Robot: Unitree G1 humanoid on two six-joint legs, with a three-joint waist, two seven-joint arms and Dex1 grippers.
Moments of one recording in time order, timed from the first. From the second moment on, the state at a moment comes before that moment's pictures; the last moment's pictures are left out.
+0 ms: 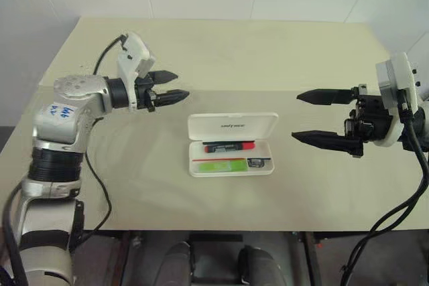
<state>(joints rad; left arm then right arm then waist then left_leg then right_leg) -0.86 0.68 -0.03 0.14 -0.37 0.61 -0.87 -0.53 -0.94 -0.29 -0.35 0.78 0.75 1.16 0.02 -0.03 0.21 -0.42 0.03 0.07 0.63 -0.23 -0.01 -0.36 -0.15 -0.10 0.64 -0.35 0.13</state>
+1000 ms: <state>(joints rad) -0.56 0.64 -0.18 -0.14 -0.28 0.59 -0.99 -0.51 -0.98 -0.28 -0.39 0.78 0.76 1.10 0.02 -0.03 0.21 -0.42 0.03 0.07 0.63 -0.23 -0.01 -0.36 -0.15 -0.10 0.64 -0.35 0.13</state>
